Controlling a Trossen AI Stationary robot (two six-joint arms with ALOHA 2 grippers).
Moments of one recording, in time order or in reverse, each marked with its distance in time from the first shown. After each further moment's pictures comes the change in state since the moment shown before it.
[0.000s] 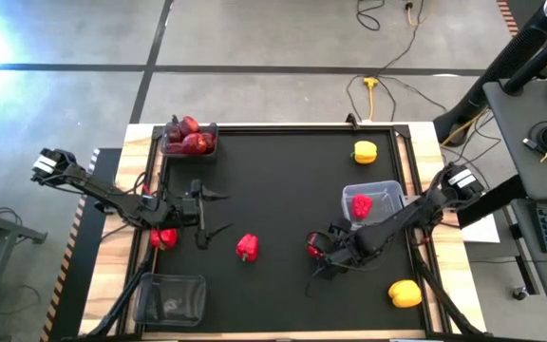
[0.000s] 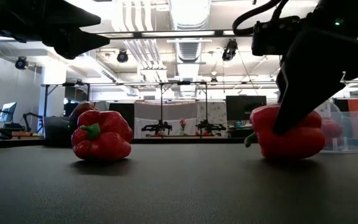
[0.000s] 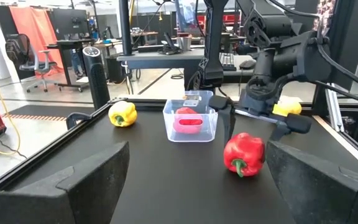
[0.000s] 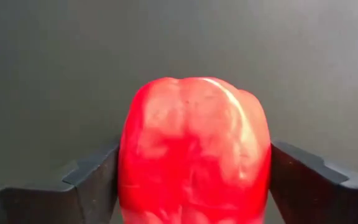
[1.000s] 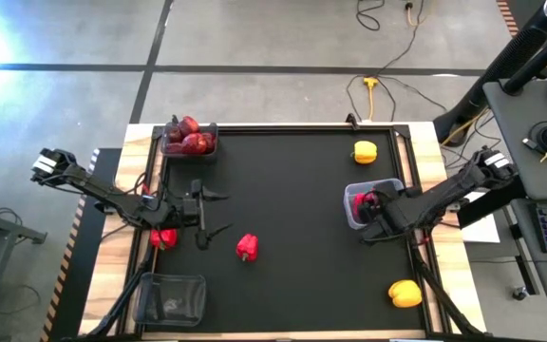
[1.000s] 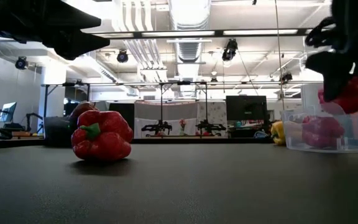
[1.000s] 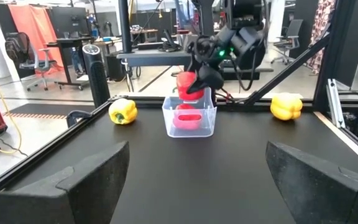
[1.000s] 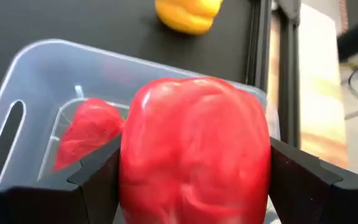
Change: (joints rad) left arm 0.001 0.003 0.000 -0.008 0.000 0.000; right arm -0.053 -0.377 -0.165 -0.966 0.166 1.030
